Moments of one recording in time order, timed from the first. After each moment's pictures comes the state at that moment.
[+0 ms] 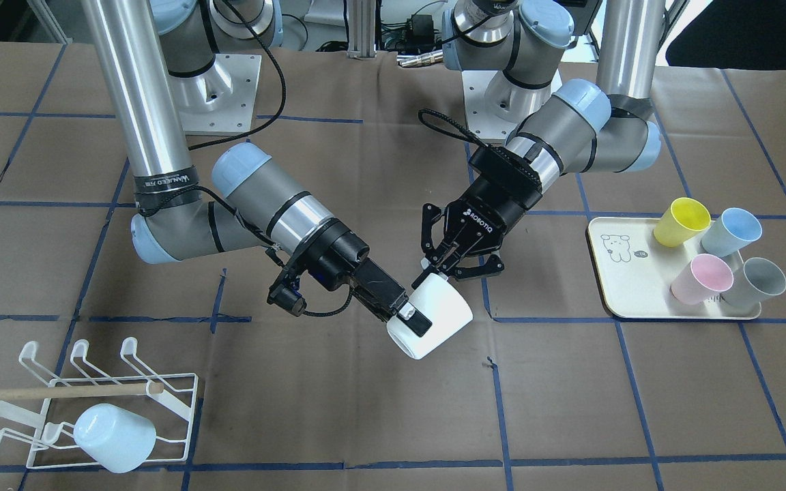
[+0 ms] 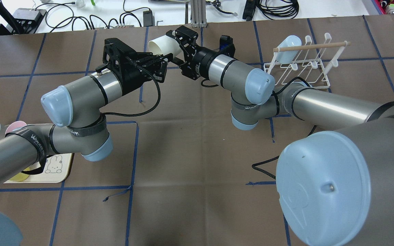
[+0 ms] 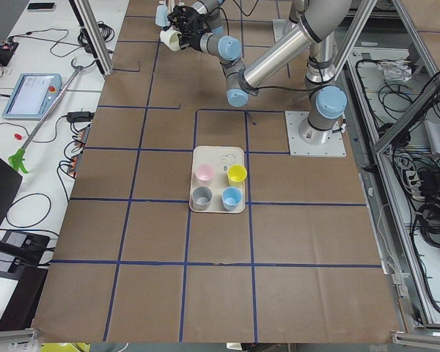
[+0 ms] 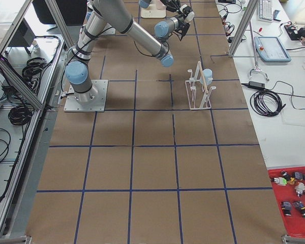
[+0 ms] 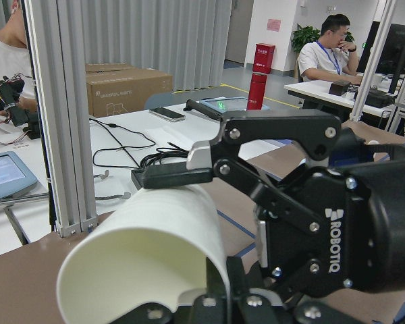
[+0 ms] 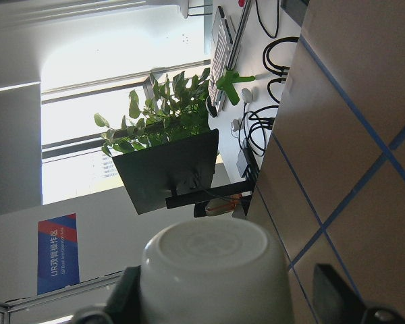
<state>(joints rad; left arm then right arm) -1.52 -1.88 -2.13 0.40 0.79 0.25 1.80 -0.91 1.76 -3.76 -0.95 1.64</state>
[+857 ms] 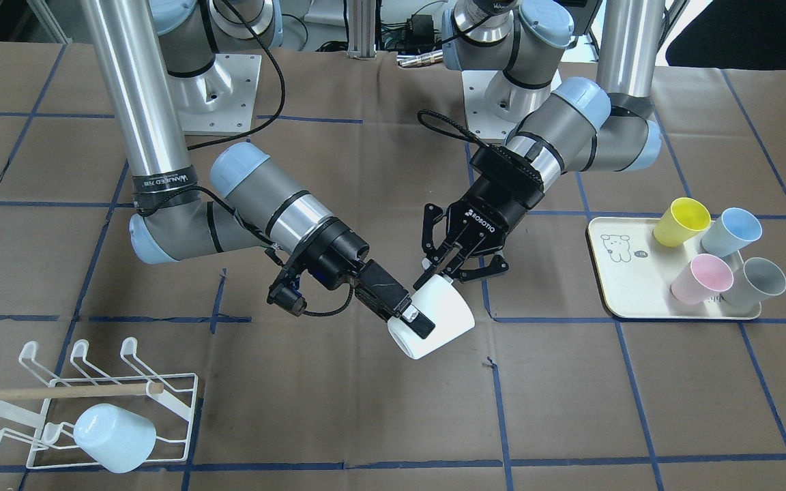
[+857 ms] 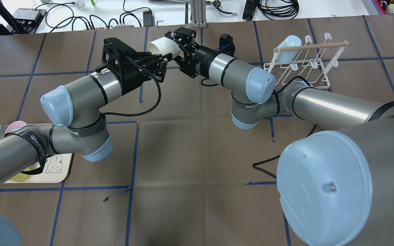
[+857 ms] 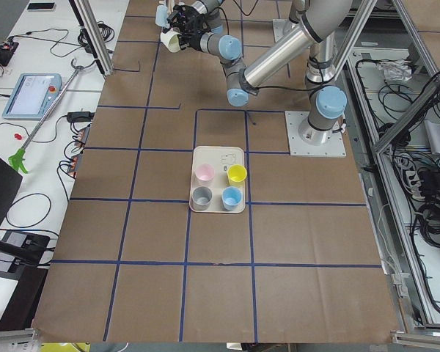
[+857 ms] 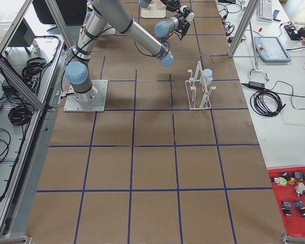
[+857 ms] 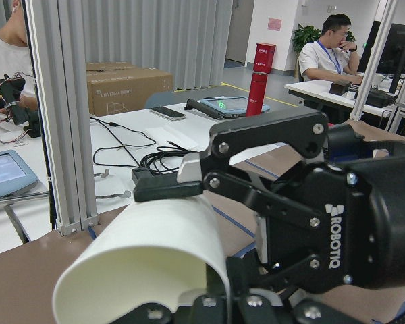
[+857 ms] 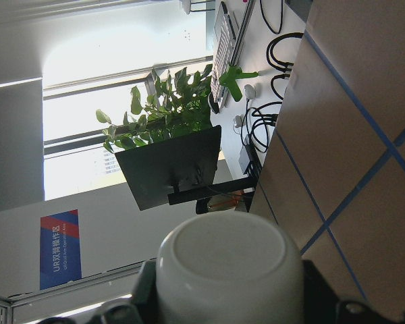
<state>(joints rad) -1.52 -1.88 -2.13 0.40 0.84 0.25 1.80 -0.92 1.75 -3.76 -0.94 1.64</state>
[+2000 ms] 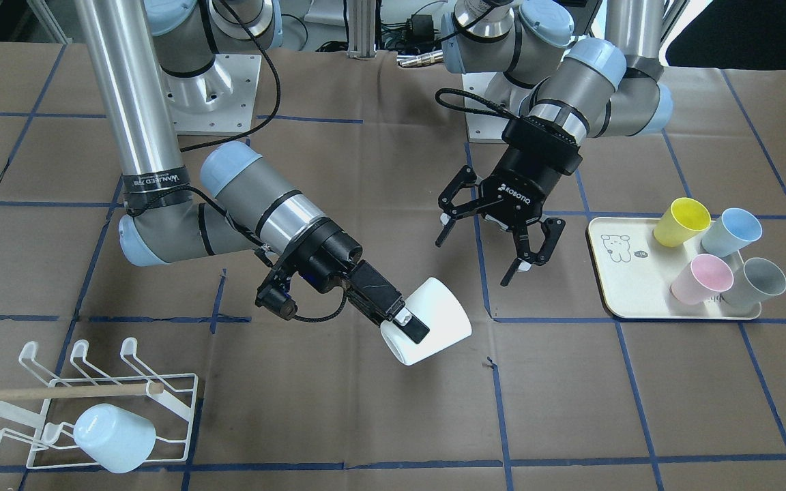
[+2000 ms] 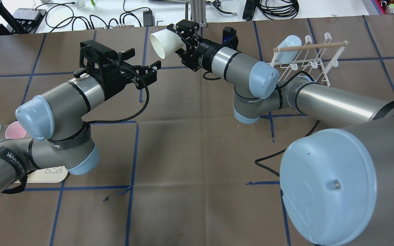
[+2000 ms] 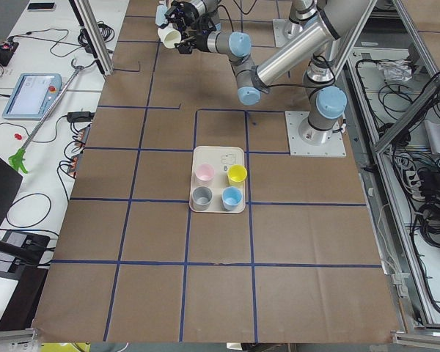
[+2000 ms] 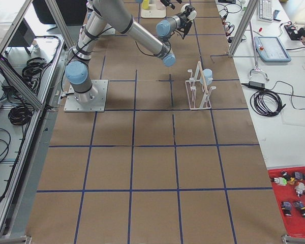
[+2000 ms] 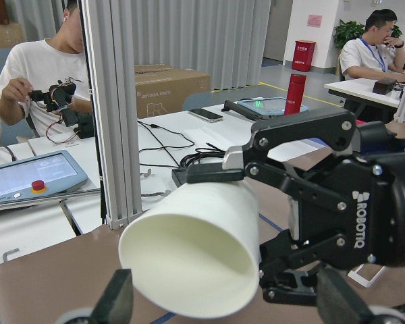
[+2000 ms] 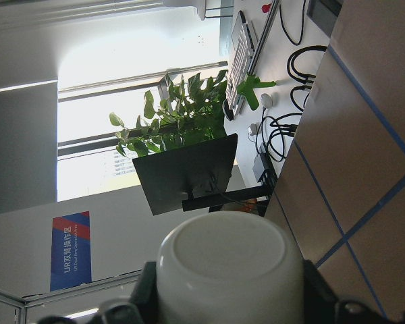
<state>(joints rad) -1.44 -1.69 -2.25 0.29 0.91 0.24 1.78 -0.92 1.72 -3.76 -0.94 1.63</state>
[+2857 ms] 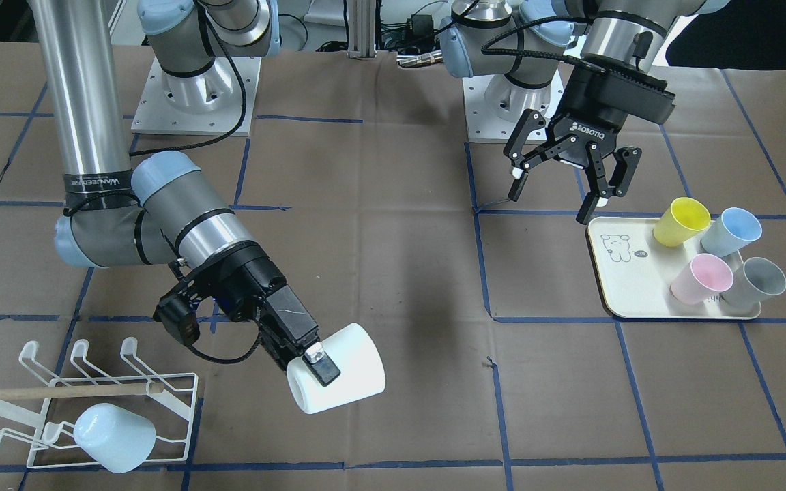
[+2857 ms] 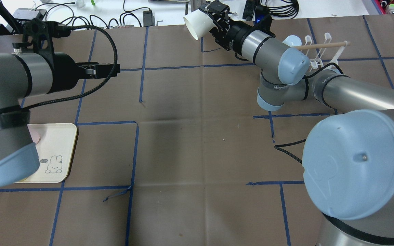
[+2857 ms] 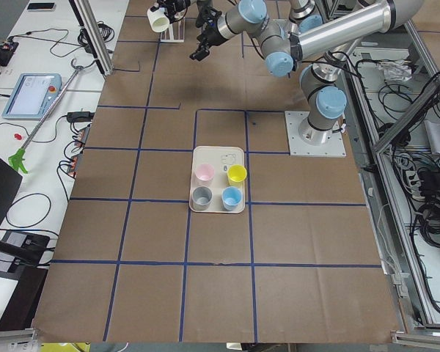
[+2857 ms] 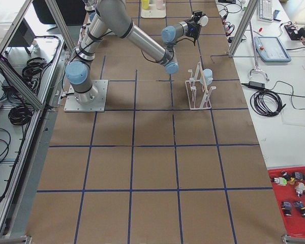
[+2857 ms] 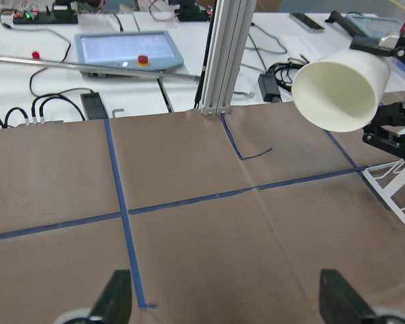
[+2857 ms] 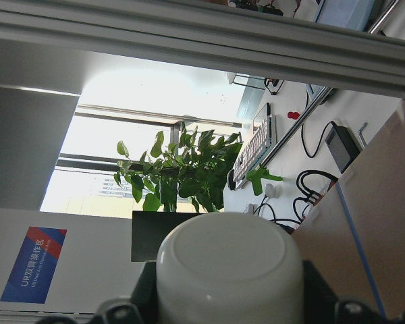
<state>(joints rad) -1.39 -1.35 -2.04 -0.72 1.17 0.20 1.63 -0.94 1.71 -3.76 -0.94 1.26</state>
